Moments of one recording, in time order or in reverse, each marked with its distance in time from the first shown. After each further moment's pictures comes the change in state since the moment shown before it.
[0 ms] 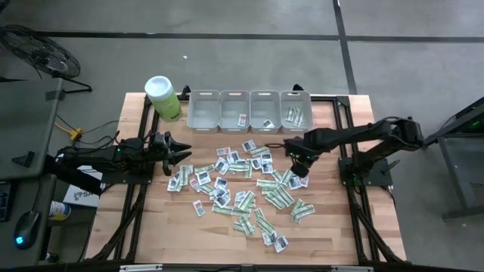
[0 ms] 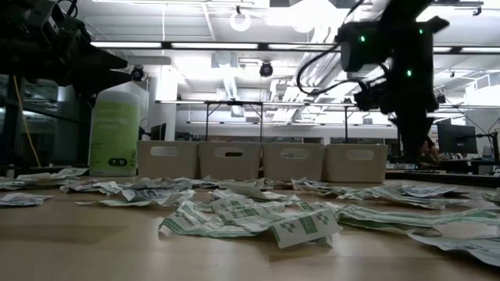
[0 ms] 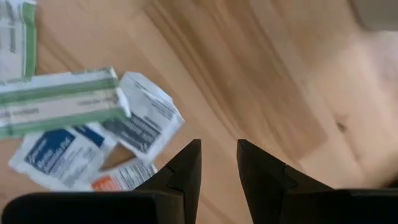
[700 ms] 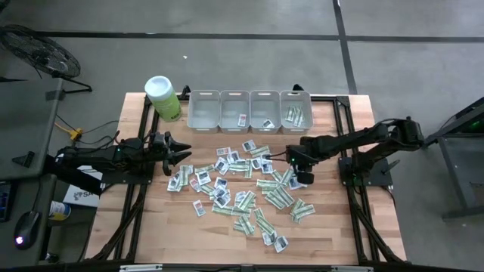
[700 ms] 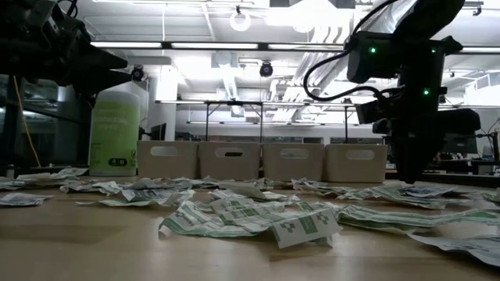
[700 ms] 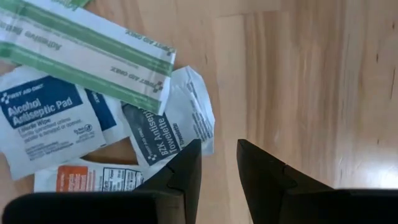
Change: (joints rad) left arm 0.000 0.000 0.000 0.000 0.000 0.000; right arm 0.039 0.000 -0.148 0.279 -0.014 -0.509
